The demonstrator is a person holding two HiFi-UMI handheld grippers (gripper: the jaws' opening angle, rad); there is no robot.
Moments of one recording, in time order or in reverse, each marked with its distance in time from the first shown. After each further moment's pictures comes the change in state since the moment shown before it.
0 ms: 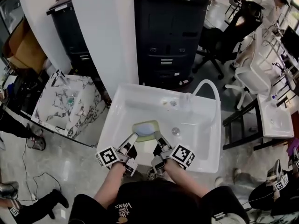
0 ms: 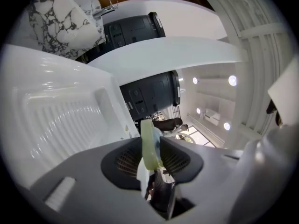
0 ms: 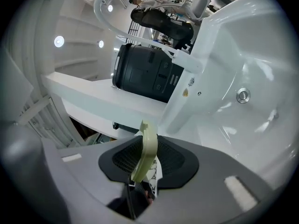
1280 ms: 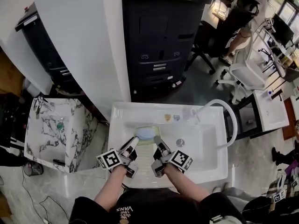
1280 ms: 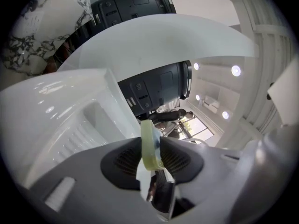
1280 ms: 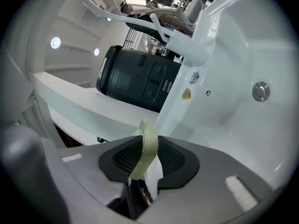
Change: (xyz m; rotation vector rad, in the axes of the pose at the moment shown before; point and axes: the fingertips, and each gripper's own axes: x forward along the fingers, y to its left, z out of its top) left arm 0.090 0.070 0.091 0.005 0.207 -0.023; right arm 0.115 -0.039 0.031 0.017 -0.162 -0.107
